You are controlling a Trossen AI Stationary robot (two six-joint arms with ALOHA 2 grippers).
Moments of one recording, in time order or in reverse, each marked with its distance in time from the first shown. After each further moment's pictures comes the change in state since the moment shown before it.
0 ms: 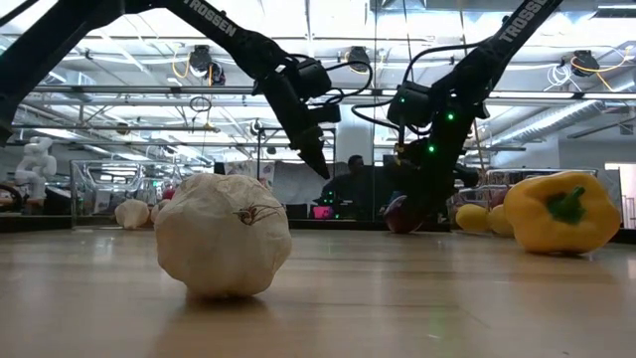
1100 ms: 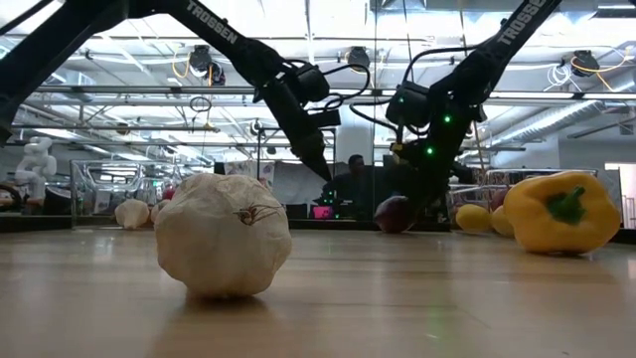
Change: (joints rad) left arm 0.028 0.024 -0.001 0.067 0.007 0.053; right arm -0.004 0.015 0.002 0.055 0.053 -0.148
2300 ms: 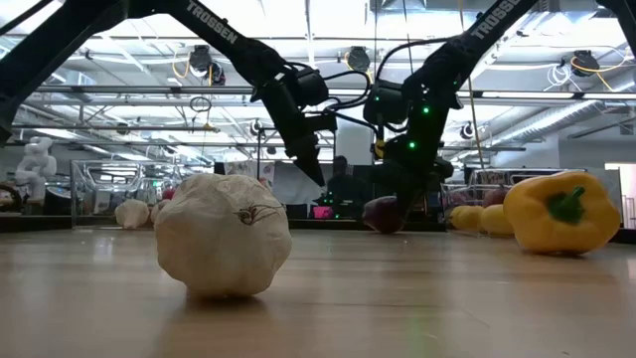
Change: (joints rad) left arm 0.000 0.000 0.000 -0.083 0.000 -0.006; right arm 0.057 0.102 0.204 -0.251 -0.056 0.013
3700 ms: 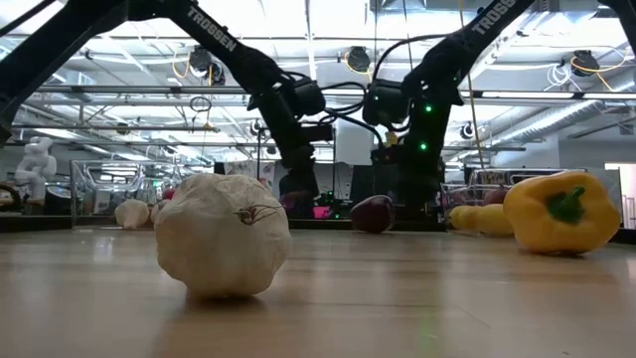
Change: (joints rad) left arm 0.014 0.007 -0.056 0.037 -0.003 -0.002; right arm 0.054 -0.002 0.001 -0.073 0.099 -0.455
